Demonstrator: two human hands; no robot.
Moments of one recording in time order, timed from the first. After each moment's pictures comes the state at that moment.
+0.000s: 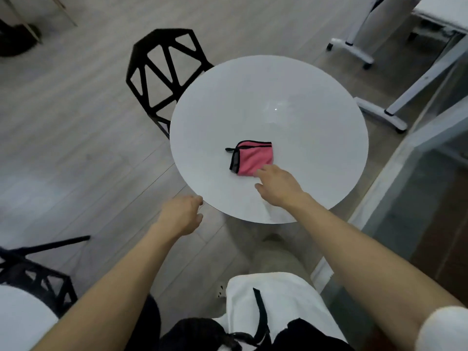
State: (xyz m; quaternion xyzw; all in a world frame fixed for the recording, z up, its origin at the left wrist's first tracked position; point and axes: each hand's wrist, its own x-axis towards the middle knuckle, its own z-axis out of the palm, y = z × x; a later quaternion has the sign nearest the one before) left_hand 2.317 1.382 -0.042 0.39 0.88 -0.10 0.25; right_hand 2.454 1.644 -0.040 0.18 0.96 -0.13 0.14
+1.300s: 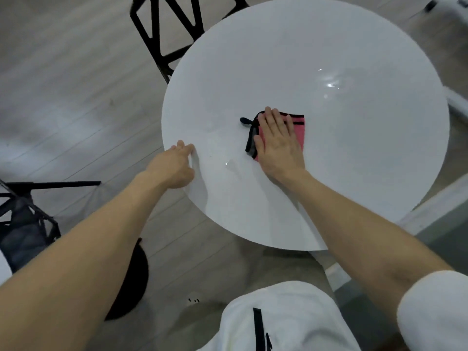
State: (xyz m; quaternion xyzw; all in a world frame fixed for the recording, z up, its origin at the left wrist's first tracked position) left_hand 2.258 1.467 -0.085 0.20 0.93 -0.04 0.32; right_hand 2.360 1.727 -0.151 0.12 0.98 -0.14 -0.01
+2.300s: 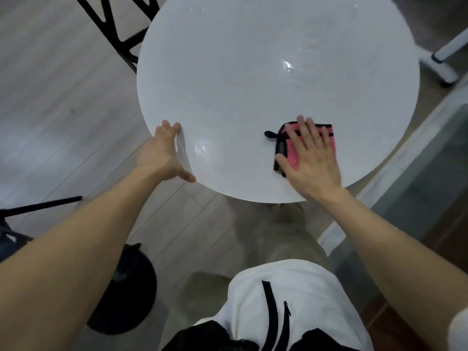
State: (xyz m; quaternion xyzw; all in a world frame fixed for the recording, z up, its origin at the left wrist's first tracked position) left_hand 2.282 1.445 -0.087 0.24 0.93 -0.01 0.27; right_hand 2.526 1.700 -0.153 0.24 0.97 -0.08 0.00
